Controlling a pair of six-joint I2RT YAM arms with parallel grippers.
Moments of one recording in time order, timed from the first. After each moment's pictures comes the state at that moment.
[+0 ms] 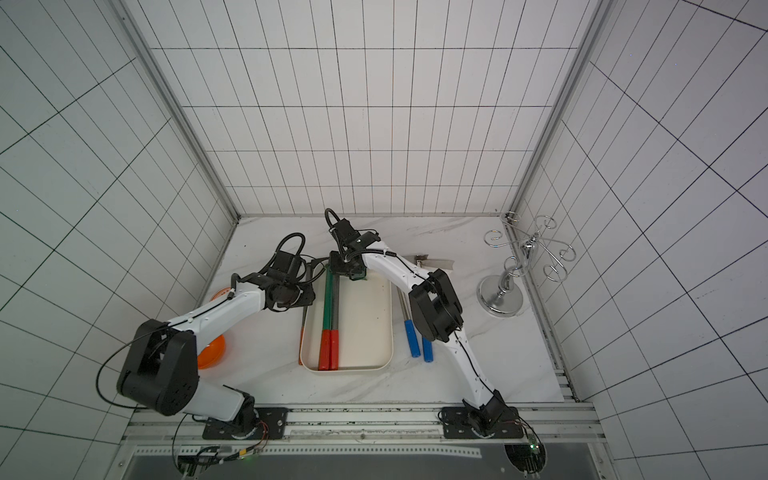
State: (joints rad) left arm -0.33 1.50 0.94 -0.55 0.05 -0.41; right arm 0.74 2.32 2.11 -0.78 -0.19 0.67
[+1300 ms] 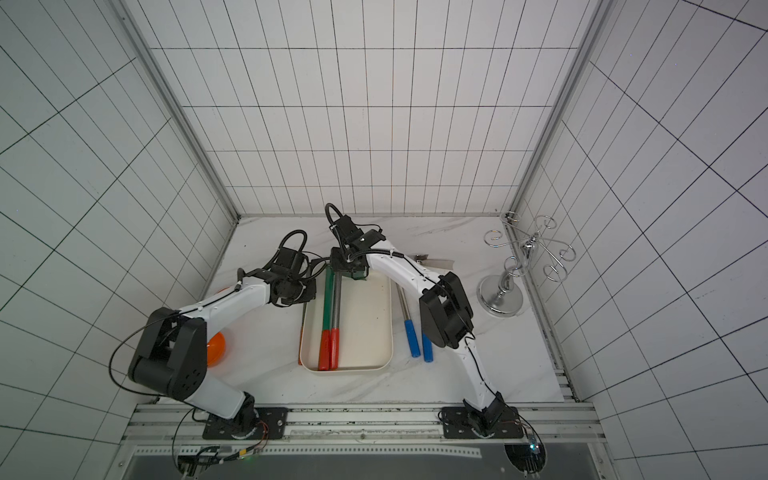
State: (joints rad) left arm -0.32 1.57 0.98 -0.51 0.08 -0.43; right arm 0.76 2.18 2.03 -0.79 -0.09 0.67
